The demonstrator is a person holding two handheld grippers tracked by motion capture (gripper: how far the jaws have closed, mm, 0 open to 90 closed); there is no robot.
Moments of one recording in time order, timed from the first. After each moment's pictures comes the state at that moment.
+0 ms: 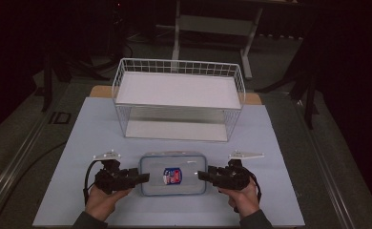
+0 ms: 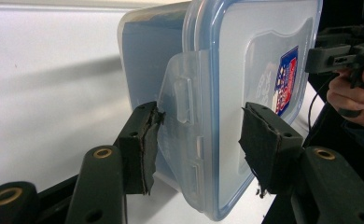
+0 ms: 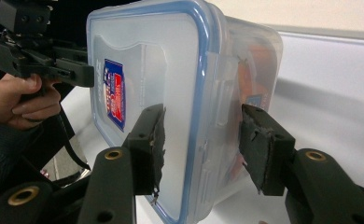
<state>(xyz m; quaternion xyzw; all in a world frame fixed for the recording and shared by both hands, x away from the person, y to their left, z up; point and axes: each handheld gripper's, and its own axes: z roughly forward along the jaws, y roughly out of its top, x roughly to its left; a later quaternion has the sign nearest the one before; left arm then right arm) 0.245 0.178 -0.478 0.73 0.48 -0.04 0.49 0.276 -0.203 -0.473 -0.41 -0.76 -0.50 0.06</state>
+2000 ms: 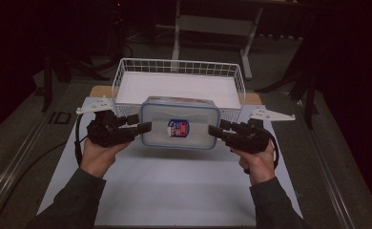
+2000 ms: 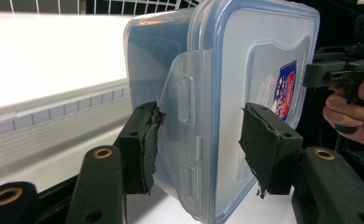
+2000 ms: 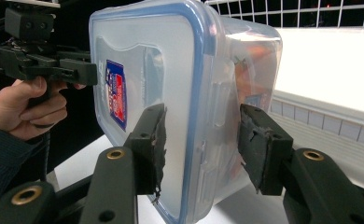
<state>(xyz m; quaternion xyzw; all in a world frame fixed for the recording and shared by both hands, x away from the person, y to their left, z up) 0.294 0.176 -0.342 0.72 0.38 0.09 0.57 0.308 -0.209 -0.343 -0.33 -0.73 -0.59 -0.06</state>
